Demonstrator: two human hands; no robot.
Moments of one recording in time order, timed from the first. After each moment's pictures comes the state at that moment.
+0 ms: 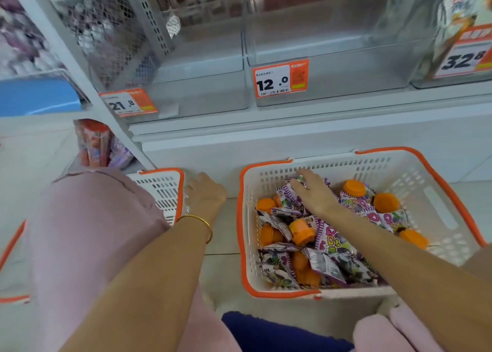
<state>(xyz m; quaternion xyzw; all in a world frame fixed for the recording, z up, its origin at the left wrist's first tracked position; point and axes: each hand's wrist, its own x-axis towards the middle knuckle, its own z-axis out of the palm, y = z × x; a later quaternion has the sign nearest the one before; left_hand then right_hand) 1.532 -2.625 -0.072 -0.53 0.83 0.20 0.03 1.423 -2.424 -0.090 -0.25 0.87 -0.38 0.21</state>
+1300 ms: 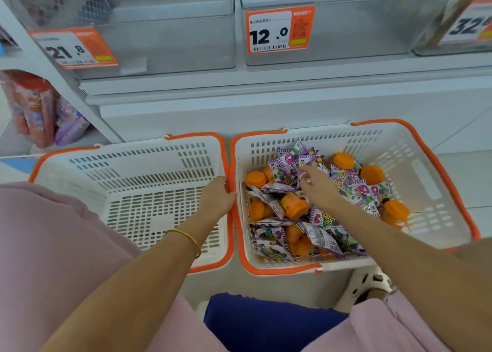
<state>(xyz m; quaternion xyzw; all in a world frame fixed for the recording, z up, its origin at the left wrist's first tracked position) 1.548 -2.592 -0.134 -0.35 0.87 0.33 0.08 1.427 -2.396 -0.134 -0.18 0.90 -0.30 0.24</state>
